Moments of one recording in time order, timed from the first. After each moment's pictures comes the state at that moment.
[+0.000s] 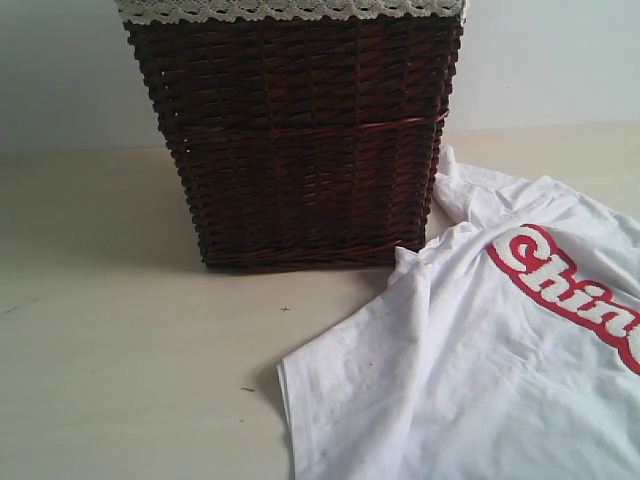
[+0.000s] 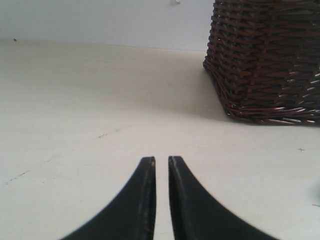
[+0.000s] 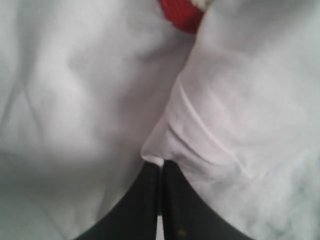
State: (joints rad) left arm -0.08 0.01 0.00 -0.07 0.37 -0.08; right arm -0.64 1.39 -0.36 0.29 0.58 -1.02
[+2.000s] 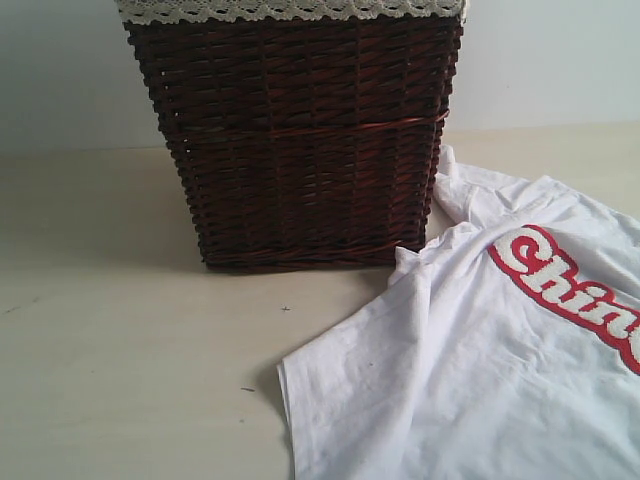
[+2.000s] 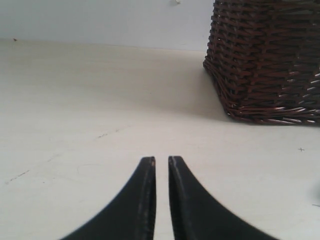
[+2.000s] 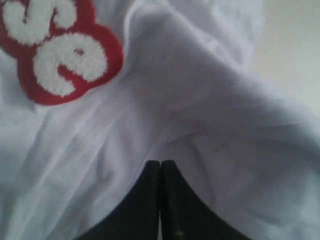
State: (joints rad) left arm -0.08 0.01 0.00 -0.07 0.37 -0.08; right arm -0.69 1.25 -0.43 0.15 0.47 -0.88
